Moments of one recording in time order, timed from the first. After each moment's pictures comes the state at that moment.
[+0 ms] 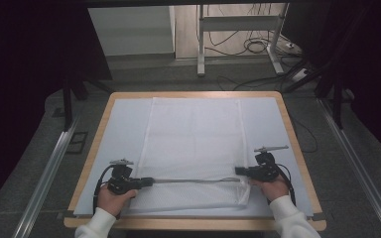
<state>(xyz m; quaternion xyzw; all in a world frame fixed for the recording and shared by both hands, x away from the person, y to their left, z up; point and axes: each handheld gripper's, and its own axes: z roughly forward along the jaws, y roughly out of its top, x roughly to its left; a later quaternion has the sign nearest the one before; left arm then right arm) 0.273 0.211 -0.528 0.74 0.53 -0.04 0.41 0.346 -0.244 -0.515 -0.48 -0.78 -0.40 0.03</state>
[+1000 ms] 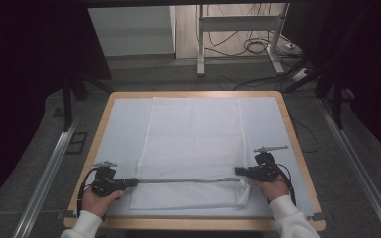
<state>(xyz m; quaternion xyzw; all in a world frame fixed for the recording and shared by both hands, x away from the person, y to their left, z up) 0.263 0.256 -0.534 0.73 0.56 -0.01 0.40 0.347 -0.243 -0.516 -0.48 -0.79 -0.39 0.03</state>
